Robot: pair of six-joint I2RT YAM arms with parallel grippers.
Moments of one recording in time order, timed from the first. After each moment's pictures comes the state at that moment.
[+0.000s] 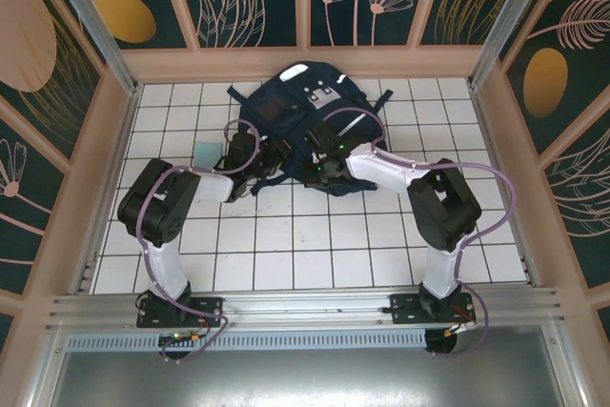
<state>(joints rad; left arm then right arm) -0.44 1.90 0.85 0.57 0.29 -1.25 0.72 1.86 1.31 -0.58 -0.10 0.53</state>
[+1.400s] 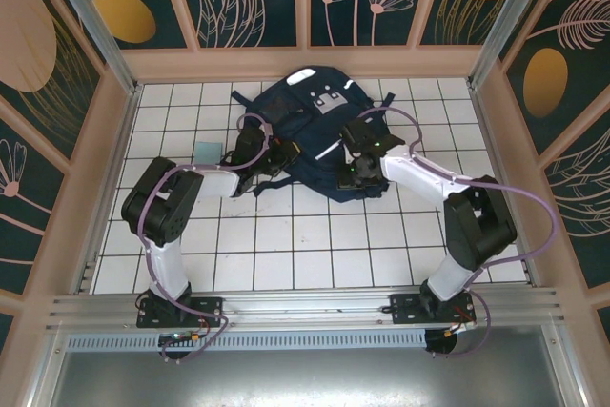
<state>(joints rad) -0.47 1.90 0.93 0.49 0.37 -1.15 0.56 1.64 1.17 -0.73 -0.06 0.38</state>
